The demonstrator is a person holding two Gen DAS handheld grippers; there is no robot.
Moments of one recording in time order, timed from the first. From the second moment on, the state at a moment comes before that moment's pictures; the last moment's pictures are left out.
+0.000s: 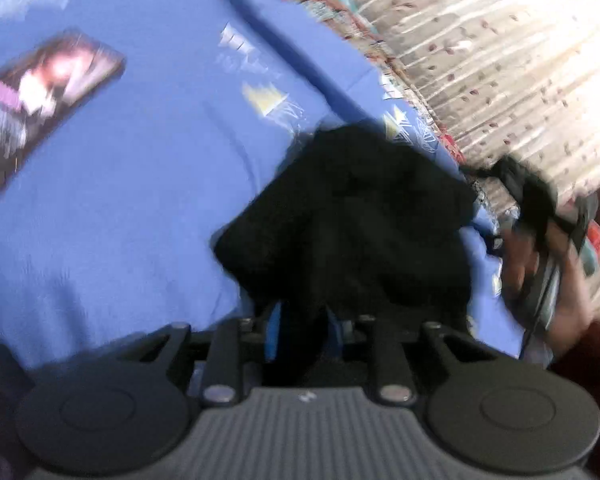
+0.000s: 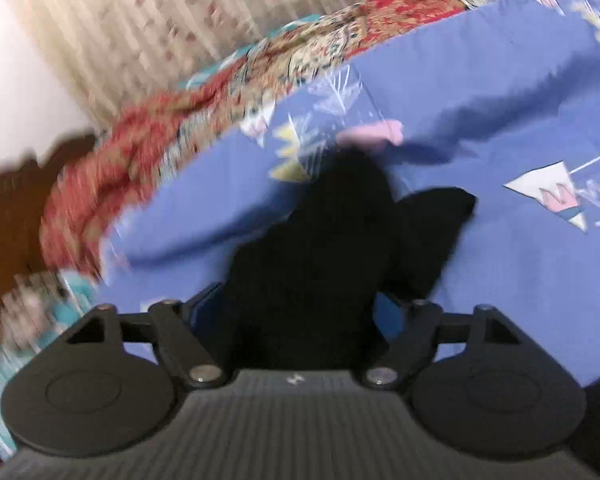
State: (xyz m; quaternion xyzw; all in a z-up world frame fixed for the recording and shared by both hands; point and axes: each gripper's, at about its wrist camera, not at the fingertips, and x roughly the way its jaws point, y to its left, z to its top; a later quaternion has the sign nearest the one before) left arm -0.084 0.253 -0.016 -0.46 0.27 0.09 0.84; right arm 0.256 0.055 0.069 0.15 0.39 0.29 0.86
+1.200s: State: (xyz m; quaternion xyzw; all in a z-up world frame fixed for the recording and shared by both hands) left arm -0.091 0.278 0.018 -0.43 0.24 0.20 0.85; right arm 0.140 -0.192 0.009 0.18 0.43 0.30 0.83
